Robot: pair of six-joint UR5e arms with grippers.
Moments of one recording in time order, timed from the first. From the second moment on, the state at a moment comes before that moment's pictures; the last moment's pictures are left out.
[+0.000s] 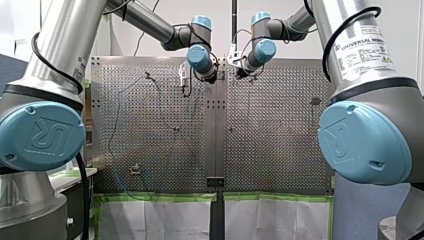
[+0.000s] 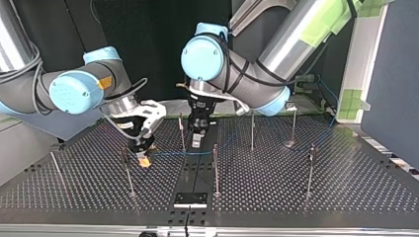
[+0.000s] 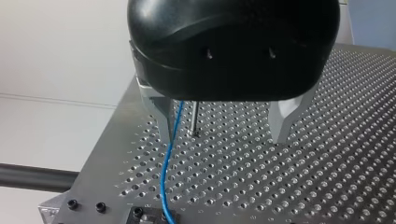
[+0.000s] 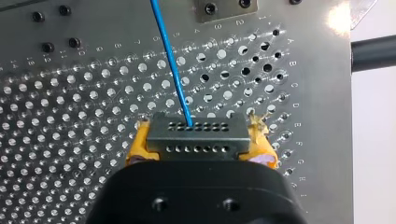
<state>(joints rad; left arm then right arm) -0.57 -1.86 -1.43 -3.05 -1.95 -1.65 2.10 -1.19 1.22 0.07 1.47 1.78</state>
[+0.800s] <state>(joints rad) -0.56 -1.96 -1.27 -3.08 -1.97 -1.62 2.10 -1.19 1.22 0.07 1.47 1.78</state>
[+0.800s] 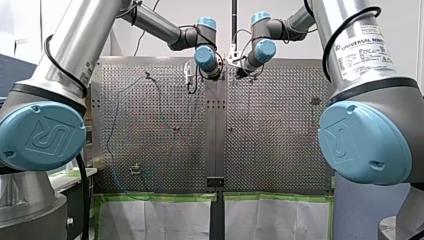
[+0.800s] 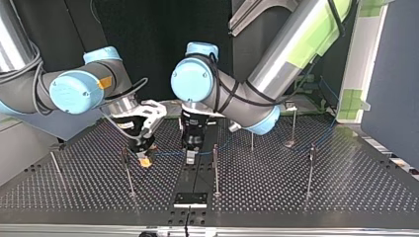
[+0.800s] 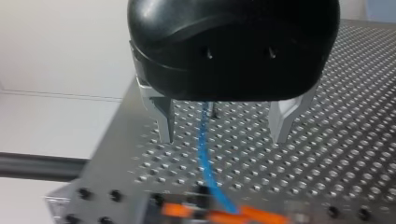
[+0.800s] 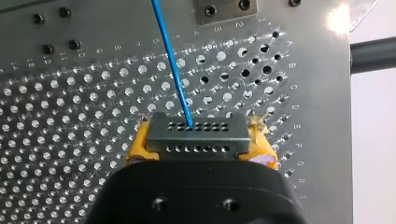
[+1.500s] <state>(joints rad) -0.60 -1.99 -1.26 -3.08 -2.05 -1.61 2.10 -1.19 1.22 0.07 1.47 1.78</state>
